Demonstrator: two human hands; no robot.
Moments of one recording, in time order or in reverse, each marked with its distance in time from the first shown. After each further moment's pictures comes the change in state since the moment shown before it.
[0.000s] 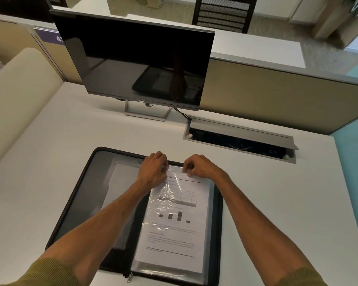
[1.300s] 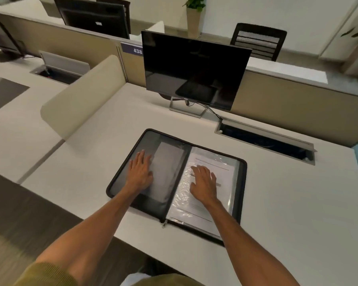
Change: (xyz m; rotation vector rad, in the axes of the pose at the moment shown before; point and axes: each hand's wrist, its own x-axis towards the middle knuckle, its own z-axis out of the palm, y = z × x) left_hand -0.228 -0.083 -0.052 0.057 0.052 -0.372; right_hand -0.138 -0.088 0.173 -0.235 0.374 -0.058
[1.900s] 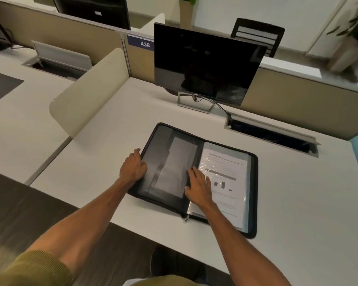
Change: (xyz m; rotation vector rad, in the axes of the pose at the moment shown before) left_hand 0.017 -0.098 -0.031 -0.245 -0.037 -0.129; right_hand -0.014 -0.093 0.045 -0.025 -0.116 0.077
